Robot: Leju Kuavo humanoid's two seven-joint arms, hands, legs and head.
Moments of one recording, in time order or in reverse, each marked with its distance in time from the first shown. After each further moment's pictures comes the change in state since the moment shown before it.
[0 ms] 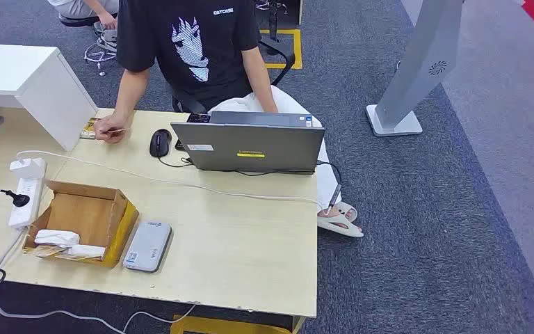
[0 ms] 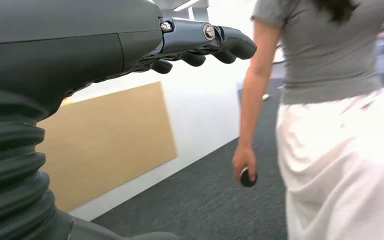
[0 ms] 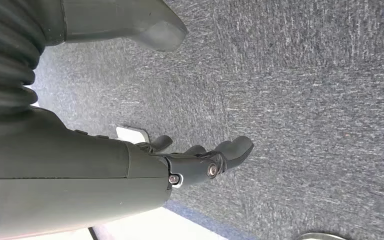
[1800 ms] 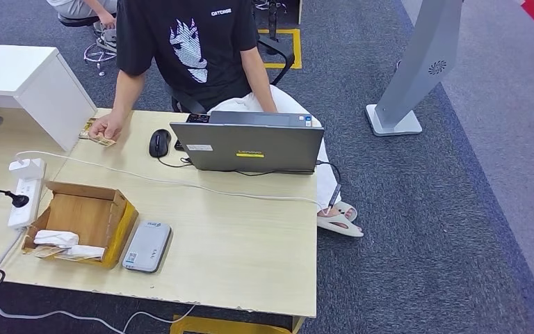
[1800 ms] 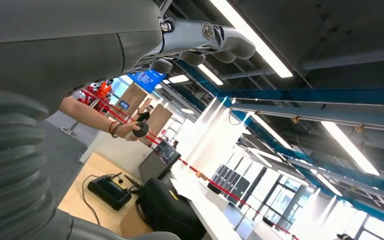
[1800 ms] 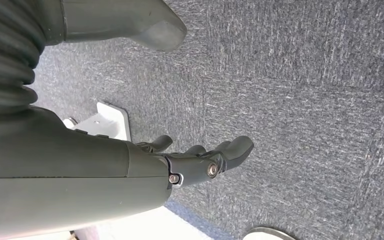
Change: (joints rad) left arm -0.353 0.159 -0.056 -0.529 0.360 -0.255 -1.002; right arm -0.012 -0.011 0.127 0.010 0.073 0.064 0.010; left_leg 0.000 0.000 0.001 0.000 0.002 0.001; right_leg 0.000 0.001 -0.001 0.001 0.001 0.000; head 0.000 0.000
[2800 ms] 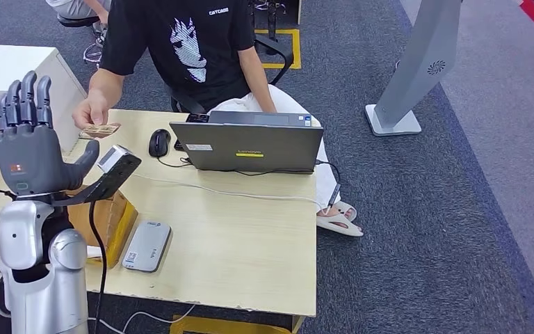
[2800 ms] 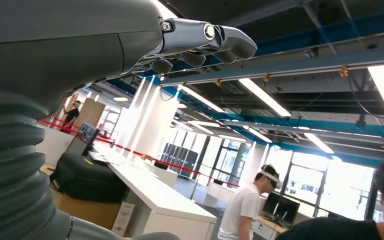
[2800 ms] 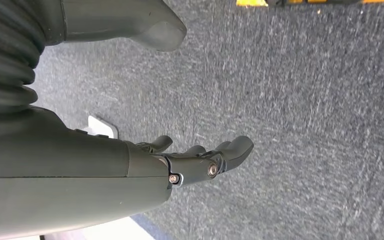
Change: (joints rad) left arm -0.263 0.093 -0.586 0.373 -0.461 0.033 0.217; right arm -0.033 -0.029 0.026 0.181 -0.012 -0.030 -0.014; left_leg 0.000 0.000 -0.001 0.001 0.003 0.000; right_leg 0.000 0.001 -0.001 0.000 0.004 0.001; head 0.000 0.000
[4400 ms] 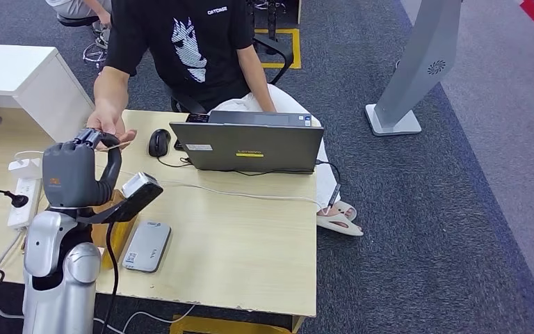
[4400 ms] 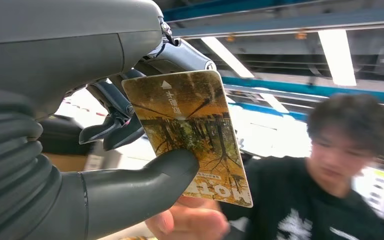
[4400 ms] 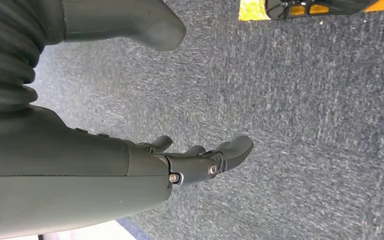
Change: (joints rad) left arm 0.087 0.022 -0.083 0.042 0.160 -0.021 -0.113; right arm -0.003 0.001 -0.067 -0.037 -0.002 0.078 0.000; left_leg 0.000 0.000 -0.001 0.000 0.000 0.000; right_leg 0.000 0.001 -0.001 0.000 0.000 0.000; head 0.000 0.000
